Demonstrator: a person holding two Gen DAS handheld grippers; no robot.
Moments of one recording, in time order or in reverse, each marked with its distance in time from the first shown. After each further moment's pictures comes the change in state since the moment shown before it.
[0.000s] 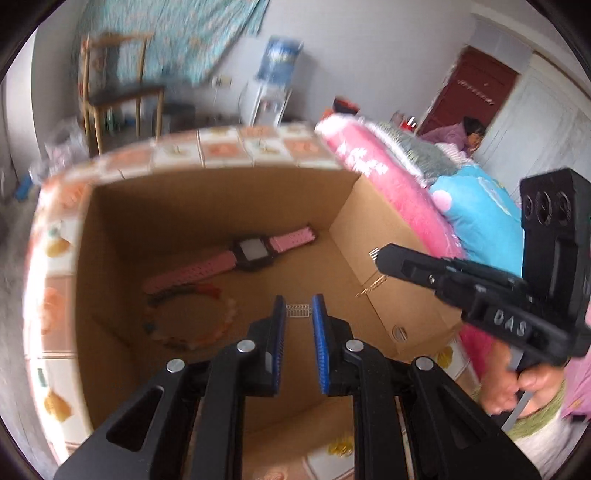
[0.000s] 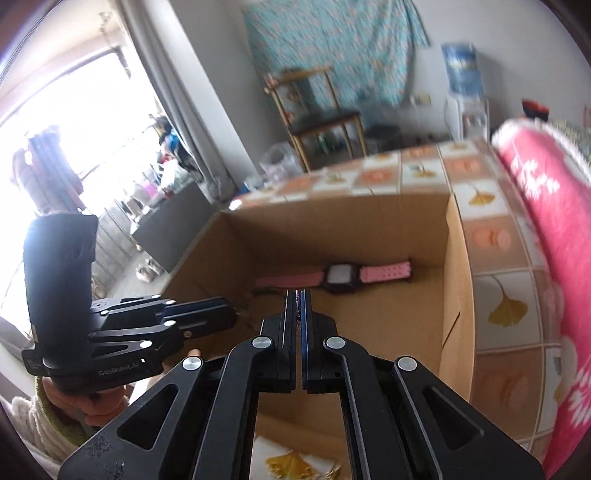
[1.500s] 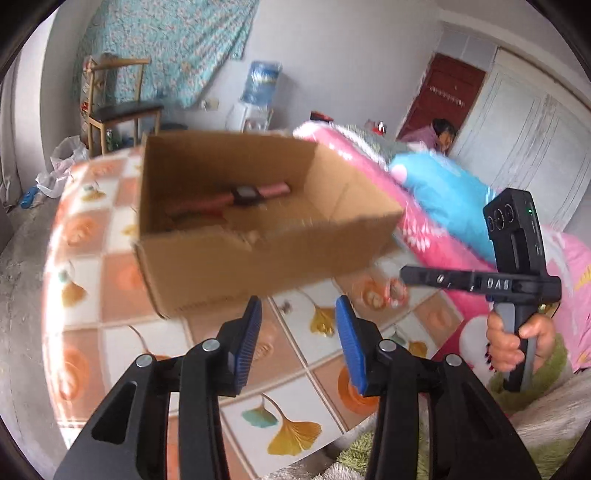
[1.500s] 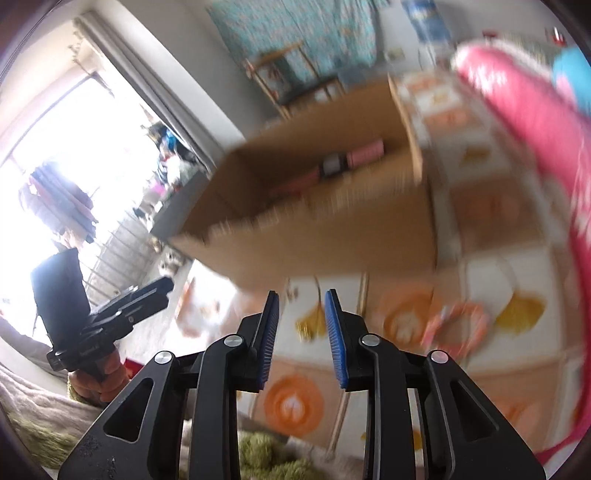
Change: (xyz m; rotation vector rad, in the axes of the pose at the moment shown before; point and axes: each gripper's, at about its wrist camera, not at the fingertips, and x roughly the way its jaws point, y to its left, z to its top) left arm -0.095 -0.015 -0.153 0.094 -0.121 -0.031; right arm -0.062 0.002 -0.141 0.177 0.099 0.059
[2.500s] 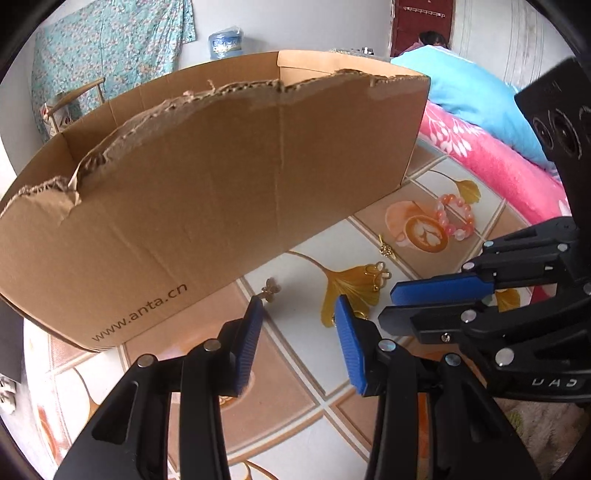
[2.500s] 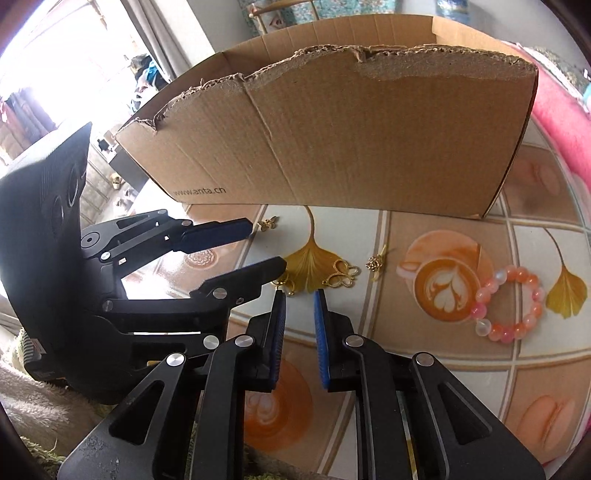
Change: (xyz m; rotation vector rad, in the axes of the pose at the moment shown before) left arm 0.131 -0.035 -0.027 0.275 0.160 0.161; right arm 0.077 0.030 -0.024 -0.182 0.104 -0.186
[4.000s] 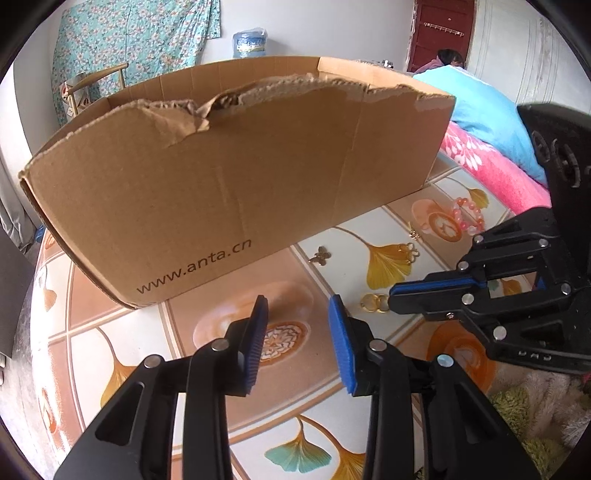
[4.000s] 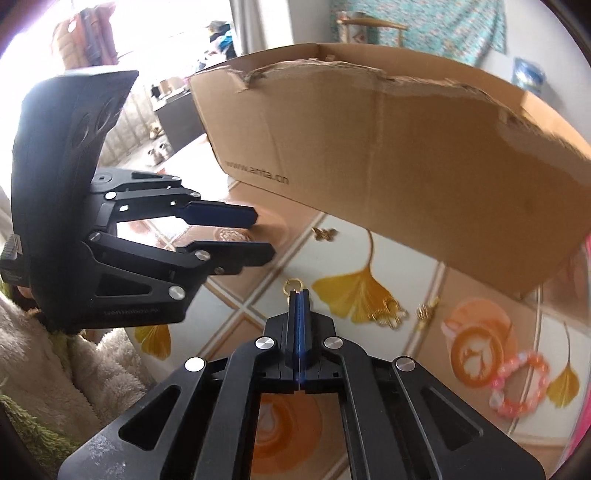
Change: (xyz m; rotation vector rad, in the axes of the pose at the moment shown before) left arm -0.025 0.034 -0.025 -0.086 -0.038 -0.010; right arm 0.008 0.026 -0.010 -0.307 -0.041 0.037
